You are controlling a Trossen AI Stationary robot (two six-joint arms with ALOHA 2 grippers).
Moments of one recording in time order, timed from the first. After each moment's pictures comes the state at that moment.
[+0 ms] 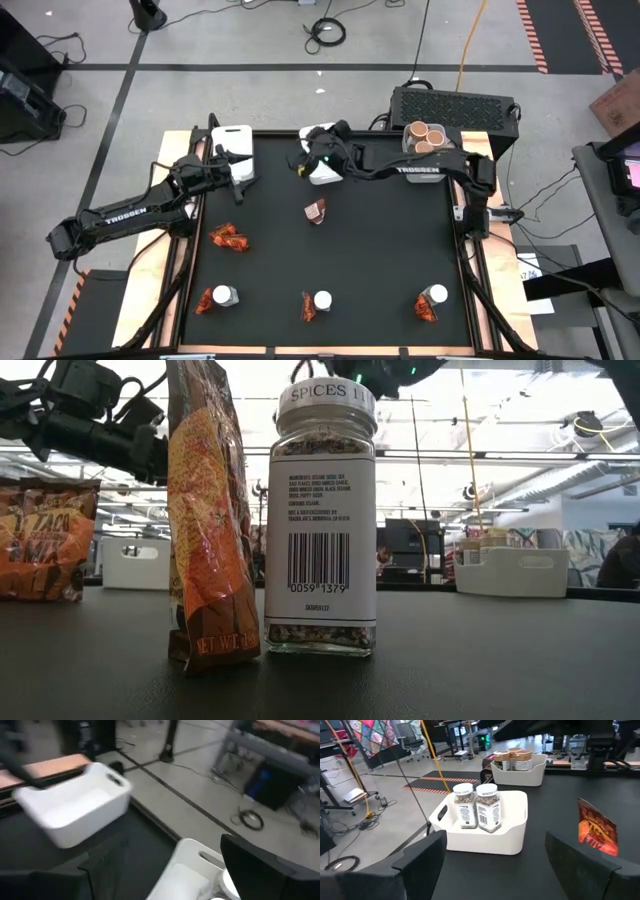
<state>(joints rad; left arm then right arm) 0.59 0.57 0.20 0.21 0.17 0.16 -0.18 1.89 1.57 -0.17 0.62 0.17</state>
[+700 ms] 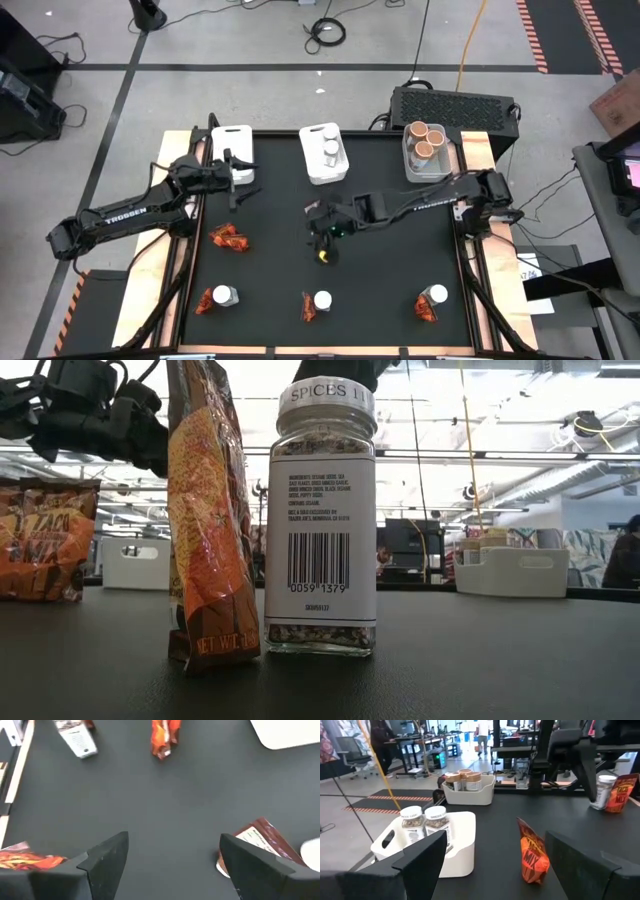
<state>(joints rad) 0.59 0.57 0.20 0.28 0.42 0.11 0.16 1.83 1.57 -0.55 0.12 0.22</state>
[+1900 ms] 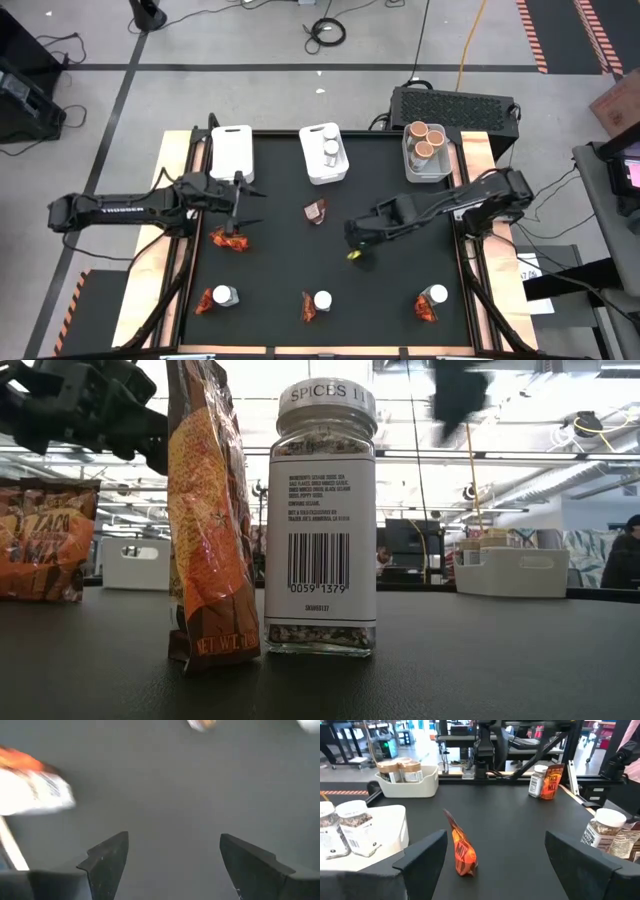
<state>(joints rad) 0.20 0.57 0.20 0.23 0.28 0.04 0.27 1.67 1.57 -1.22 0.13 0.75</state>
